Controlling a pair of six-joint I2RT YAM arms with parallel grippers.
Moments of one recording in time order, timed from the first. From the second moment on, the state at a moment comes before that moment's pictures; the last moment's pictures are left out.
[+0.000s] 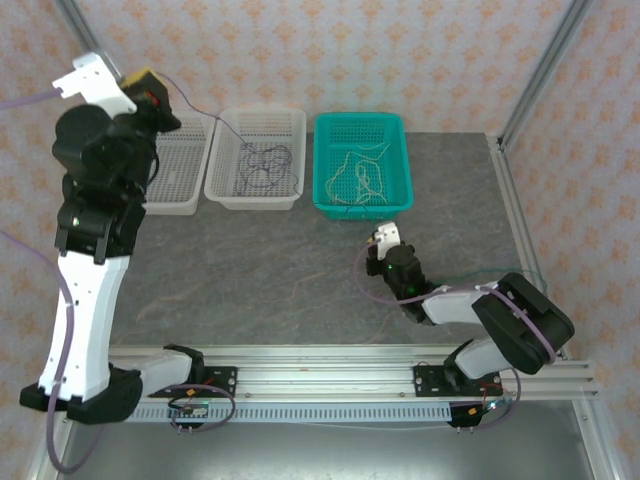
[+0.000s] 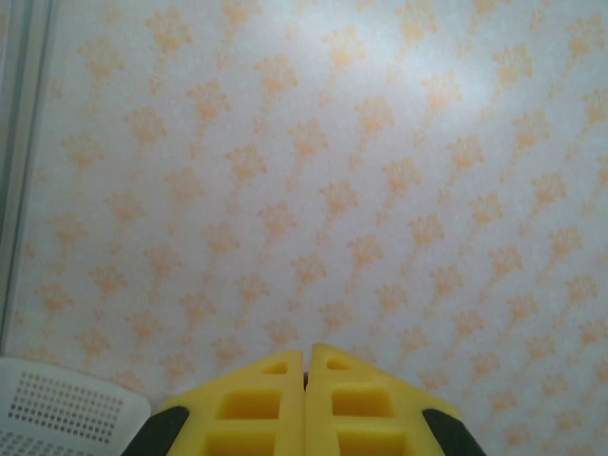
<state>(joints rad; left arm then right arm) -0.15 1.22 1.81 -0.44 -0.24 -0.35 0.64 1.43 0.34 0.73 0.29 0.07</state>
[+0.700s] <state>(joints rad) -0.09 1.76 2.06 -0.37 -0.11 -0.36 0.64 1.37 0.52 0.45 0.19 0.30</state>
